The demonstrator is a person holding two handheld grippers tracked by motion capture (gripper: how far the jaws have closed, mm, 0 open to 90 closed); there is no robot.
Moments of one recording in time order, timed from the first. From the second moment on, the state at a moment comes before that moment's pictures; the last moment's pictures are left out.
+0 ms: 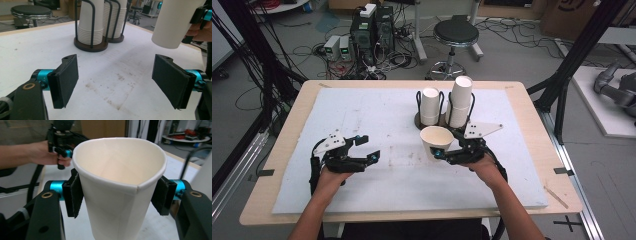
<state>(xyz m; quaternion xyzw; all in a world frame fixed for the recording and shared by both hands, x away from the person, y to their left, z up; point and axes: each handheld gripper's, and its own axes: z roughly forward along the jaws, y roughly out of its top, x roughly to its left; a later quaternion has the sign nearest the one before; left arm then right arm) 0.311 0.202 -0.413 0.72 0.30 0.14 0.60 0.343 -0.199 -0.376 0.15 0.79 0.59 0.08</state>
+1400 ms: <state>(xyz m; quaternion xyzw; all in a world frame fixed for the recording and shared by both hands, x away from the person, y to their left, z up) 0.314 0.204 -0.423 0.72 0.31 0.15 0.61 0.381 -0.334 -0.419 0.38 0.74 0.51 0.22</state>
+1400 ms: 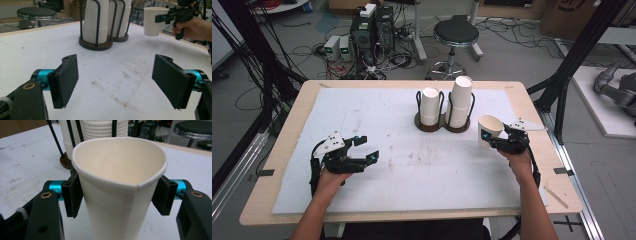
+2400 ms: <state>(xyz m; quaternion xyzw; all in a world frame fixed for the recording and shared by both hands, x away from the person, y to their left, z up) 0.313 0.208 -0.422 0.71 0.31 0.16 0.61 0.372 -0.331 -0.435 0.41 0.76 0.45 0.21</state>
